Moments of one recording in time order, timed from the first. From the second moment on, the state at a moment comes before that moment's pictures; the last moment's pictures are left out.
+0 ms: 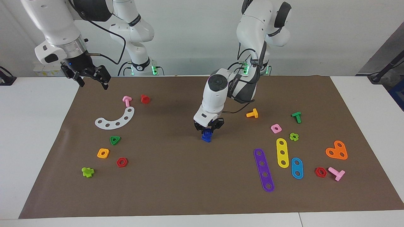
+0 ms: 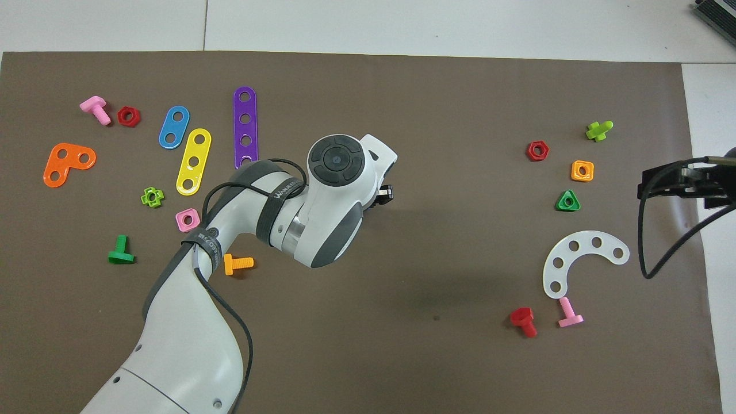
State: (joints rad) left arm -0.65 0.51 0.00 -1.61 -0.08 2.17 -0.65; right arm -0.01 -0.04 -0.02 -1.64 -0.02 1.59 0.14
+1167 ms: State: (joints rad) left arm -0.40 0.40 0.03 -1.49 -0.08 1.94 -0.48; right arm -0.01 -0.04 -0.02 -1.64 -0.02 1.59 0.14
